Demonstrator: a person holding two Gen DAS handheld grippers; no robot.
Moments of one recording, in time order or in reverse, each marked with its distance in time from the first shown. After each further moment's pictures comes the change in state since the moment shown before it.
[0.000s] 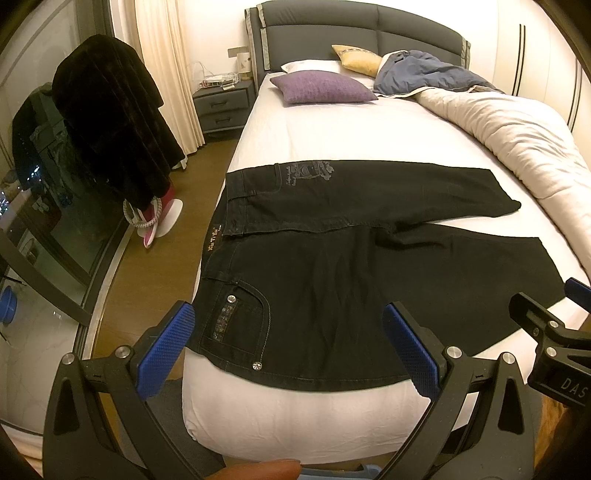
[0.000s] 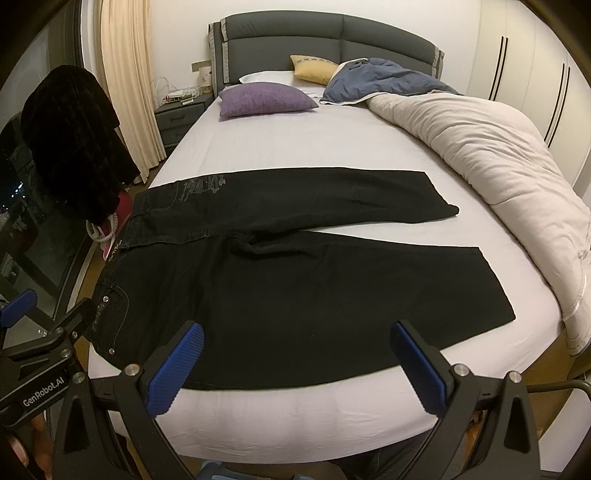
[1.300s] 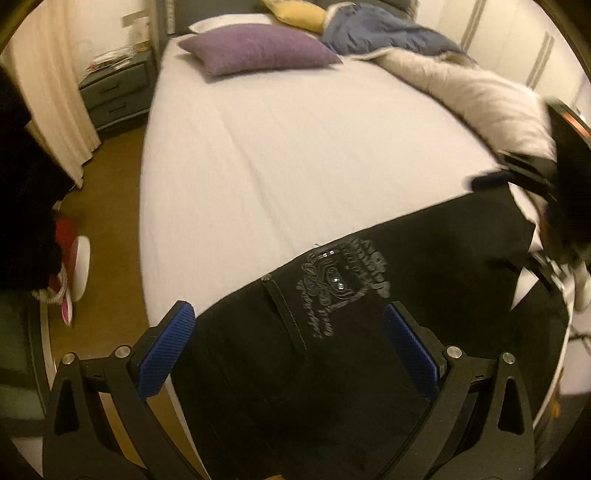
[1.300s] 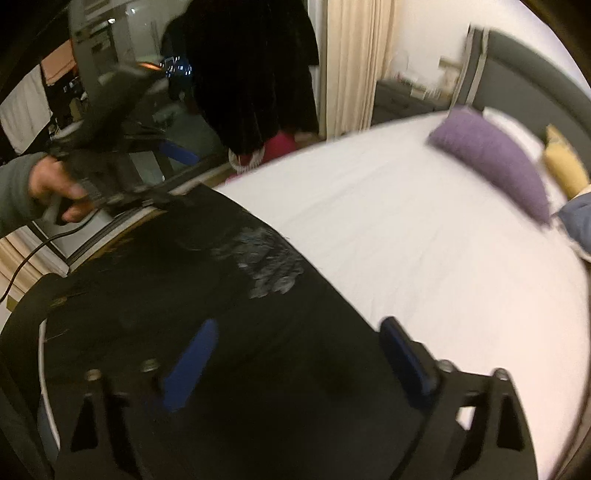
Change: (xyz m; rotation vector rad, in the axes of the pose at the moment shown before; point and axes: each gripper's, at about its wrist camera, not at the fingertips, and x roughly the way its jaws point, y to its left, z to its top) left arm 0.323 0.083 0.260 0.234 0.206 -0.359; right arm 0.282 0.067 0.260 -0.796 0.102 0.634
